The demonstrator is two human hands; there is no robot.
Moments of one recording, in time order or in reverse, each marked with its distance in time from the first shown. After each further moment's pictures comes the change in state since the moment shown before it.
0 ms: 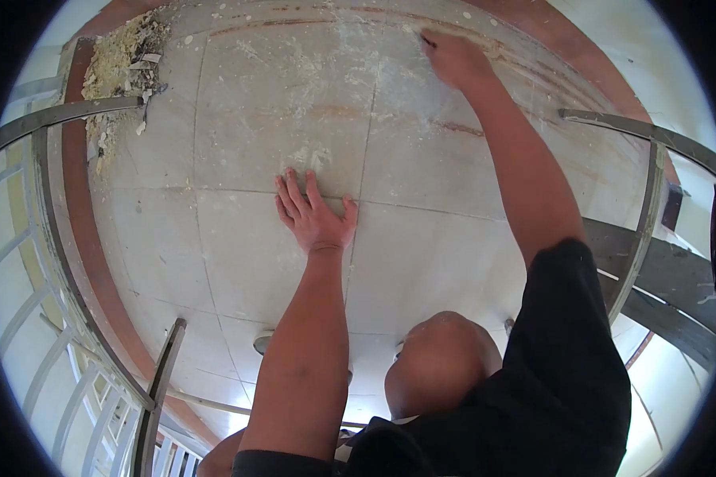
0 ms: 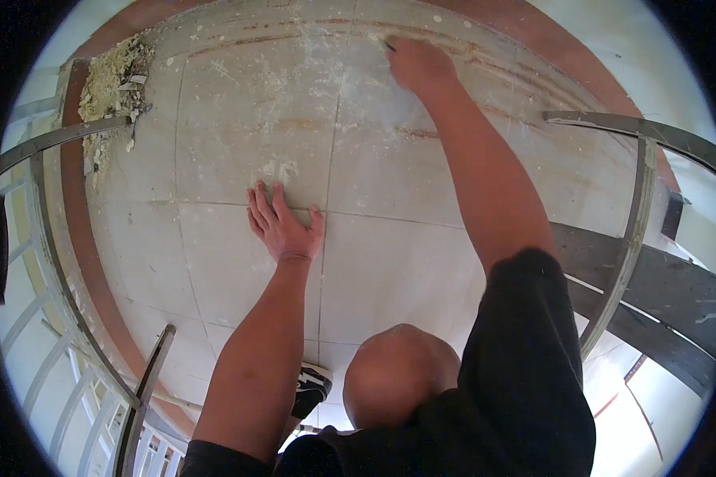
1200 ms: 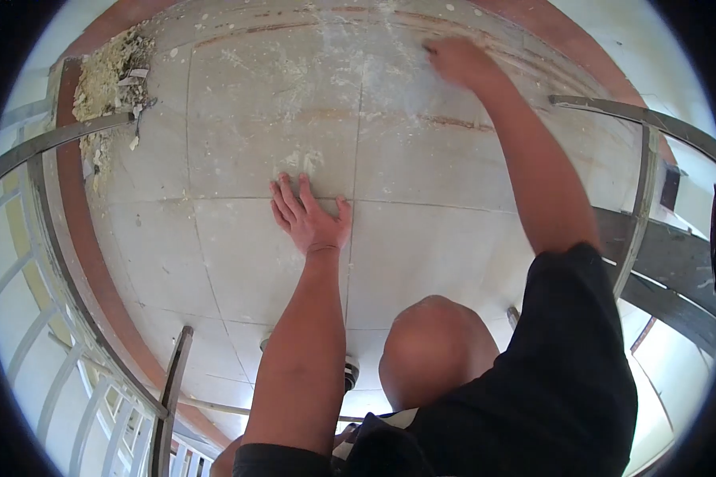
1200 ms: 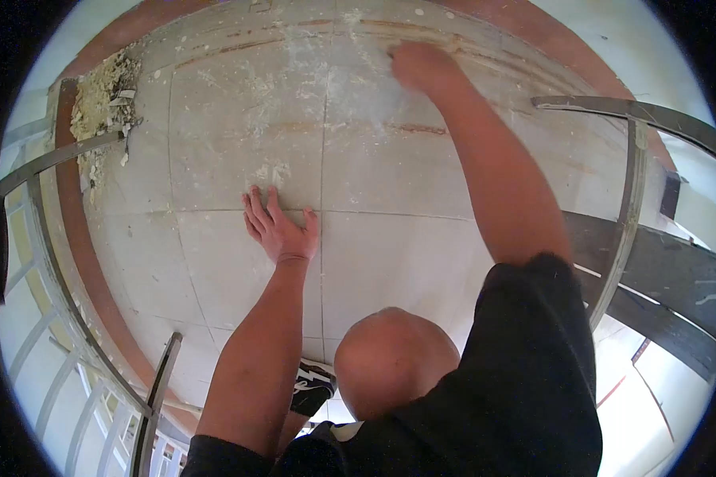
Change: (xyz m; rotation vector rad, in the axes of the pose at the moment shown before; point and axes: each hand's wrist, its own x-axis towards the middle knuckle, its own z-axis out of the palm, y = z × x) left_hand 0.000 -0.004 0.002 -0.027 0.017 0.028; right_hand -0.003 0.024 -0.011 -0.102 -0.162 -0.088
